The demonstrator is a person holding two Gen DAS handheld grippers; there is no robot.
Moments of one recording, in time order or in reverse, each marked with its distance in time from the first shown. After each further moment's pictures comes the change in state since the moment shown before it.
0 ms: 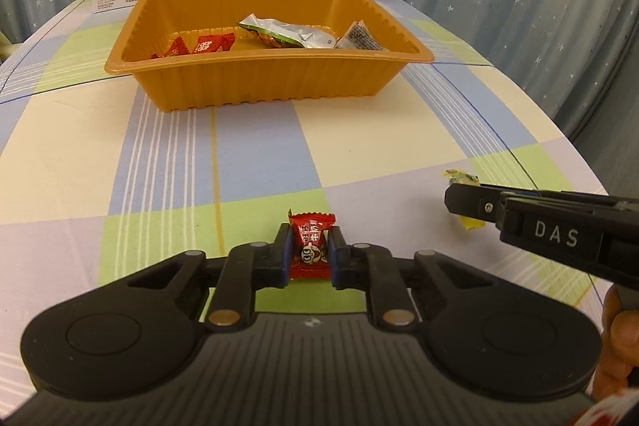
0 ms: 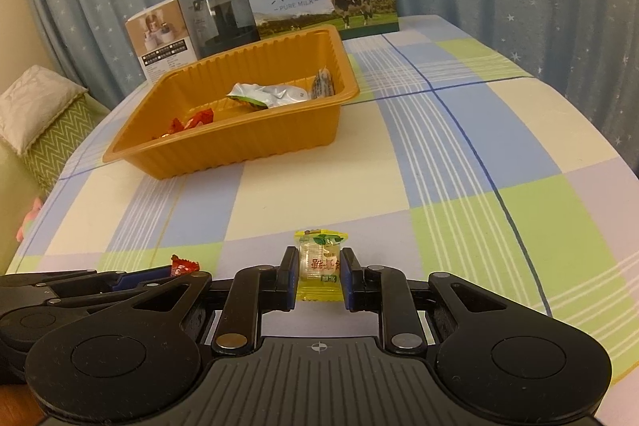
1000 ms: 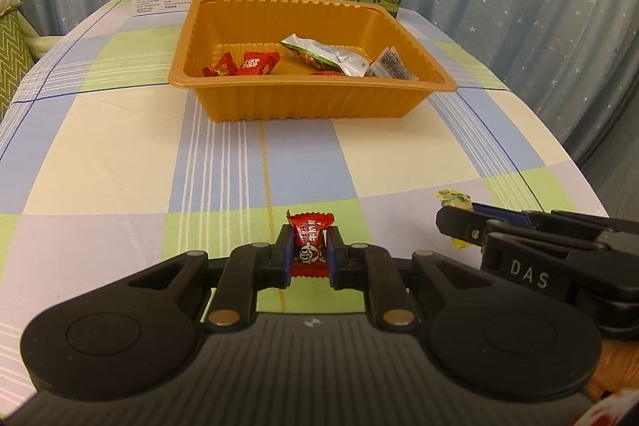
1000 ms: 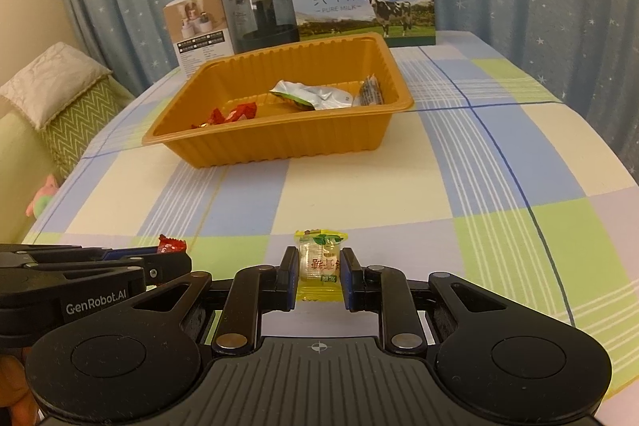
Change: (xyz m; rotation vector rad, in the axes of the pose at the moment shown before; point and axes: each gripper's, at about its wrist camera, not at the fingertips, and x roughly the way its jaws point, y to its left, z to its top) left arm -0.035 0.021 0.004 -0.062 -0.027 0.044; right arm -0.003 0.033 -0.004 -0.092 -0.005 0.035
